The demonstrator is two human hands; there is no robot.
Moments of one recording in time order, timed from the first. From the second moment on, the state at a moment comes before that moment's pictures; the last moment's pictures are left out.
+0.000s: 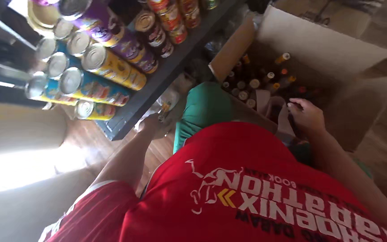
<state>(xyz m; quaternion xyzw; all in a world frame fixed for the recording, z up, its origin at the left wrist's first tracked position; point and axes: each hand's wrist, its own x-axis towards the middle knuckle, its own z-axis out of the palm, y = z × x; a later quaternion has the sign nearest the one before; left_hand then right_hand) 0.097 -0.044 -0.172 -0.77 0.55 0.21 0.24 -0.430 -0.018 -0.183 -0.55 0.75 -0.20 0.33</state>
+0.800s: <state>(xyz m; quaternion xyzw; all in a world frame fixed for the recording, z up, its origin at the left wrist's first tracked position) -0.085 -0.098 -0.031 -0.67 0.65 0.22 0.28 -0.465 -0.049 -0.194 -0.42 0.77 -0.33 0.36</state>
